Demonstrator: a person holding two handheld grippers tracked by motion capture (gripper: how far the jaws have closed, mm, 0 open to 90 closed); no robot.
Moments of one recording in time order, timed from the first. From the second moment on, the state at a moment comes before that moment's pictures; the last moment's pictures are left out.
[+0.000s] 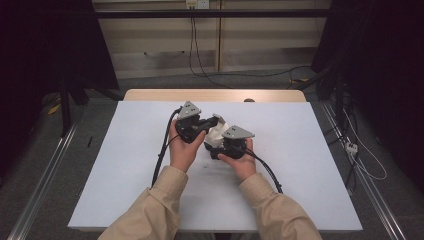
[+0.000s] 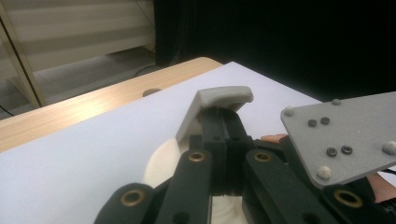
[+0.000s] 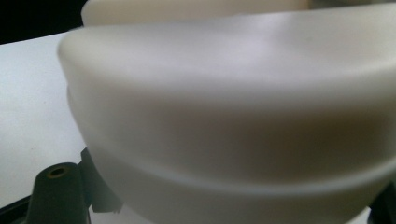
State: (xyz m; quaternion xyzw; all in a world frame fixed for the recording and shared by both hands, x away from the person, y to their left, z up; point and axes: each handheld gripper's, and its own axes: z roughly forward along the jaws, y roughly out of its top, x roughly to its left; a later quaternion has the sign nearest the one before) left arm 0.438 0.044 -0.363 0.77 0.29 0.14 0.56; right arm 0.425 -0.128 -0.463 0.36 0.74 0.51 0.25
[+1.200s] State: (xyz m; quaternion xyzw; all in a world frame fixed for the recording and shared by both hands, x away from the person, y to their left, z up) left arm 0.453 0.032 -0.355 0.77 0.29 0.13 0.55; right arm 0.425 -0.128 -0.463 0.36 0.74 0.51 0.25
